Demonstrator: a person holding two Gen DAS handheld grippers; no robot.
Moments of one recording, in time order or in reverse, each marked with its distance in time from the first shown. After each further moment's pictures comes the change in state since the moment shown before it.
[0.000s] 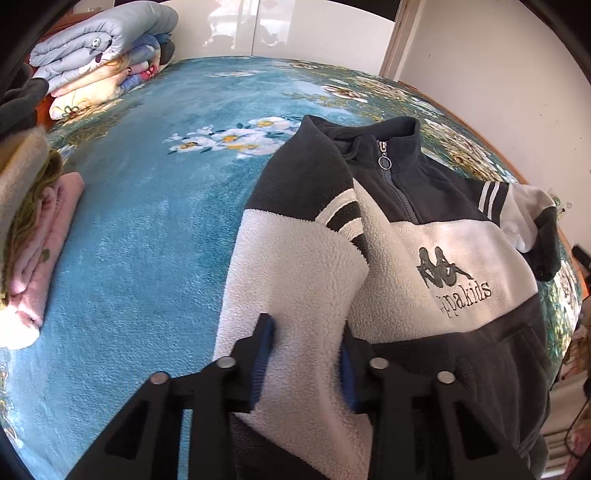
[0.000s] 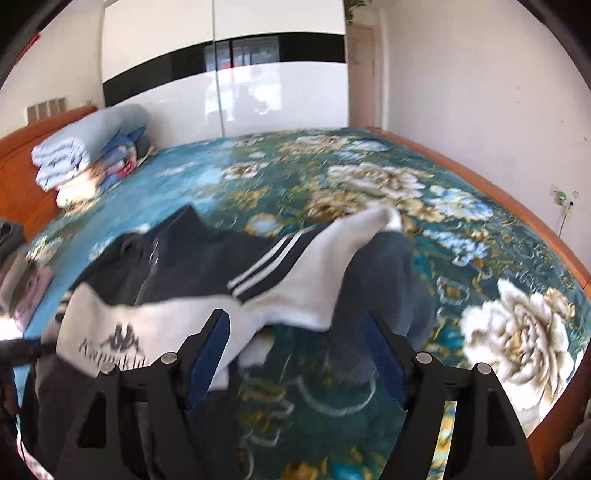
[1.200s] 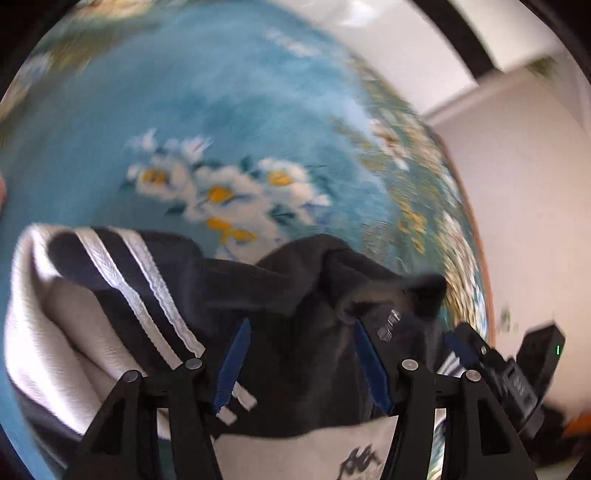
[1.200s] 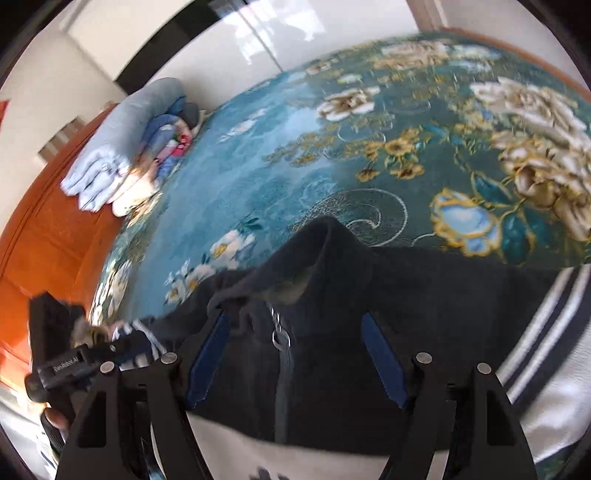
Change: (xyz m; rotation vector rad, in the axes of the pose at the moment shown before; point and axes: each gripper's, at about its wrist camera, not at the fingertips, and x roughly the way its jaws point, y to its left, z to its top) left arm 0.114 0.082 0.173 -0.558 0.175 -0.236; right arm 0.224 0.123 0.132 0.230 0.338 0.383
